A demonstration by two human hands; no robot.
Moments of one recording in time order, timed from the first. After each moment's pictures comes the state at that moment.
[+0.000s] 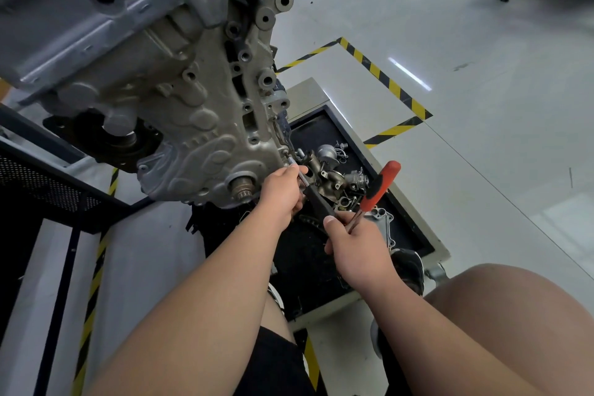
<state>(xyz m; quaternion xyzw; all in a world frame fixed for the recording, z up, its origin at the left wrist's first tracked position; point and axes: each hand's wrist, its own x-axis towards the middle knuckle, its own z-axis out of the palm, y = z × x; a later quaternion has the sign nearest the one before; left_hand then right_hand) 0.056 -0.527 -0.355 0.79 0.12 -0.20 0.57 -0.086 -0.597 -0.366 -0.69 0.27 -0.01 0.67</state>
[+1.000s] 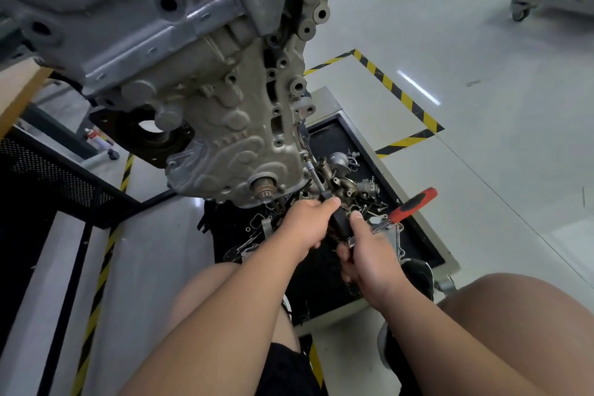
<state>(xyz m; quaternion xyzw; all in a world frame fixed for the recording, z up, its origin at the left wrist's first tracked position) 0.006 -0.508 -0.340 0.83 0.03 -0.29 0.47 -0.082 -0.584 -0.371 -0.47 0.29 0.04 0.83</state>
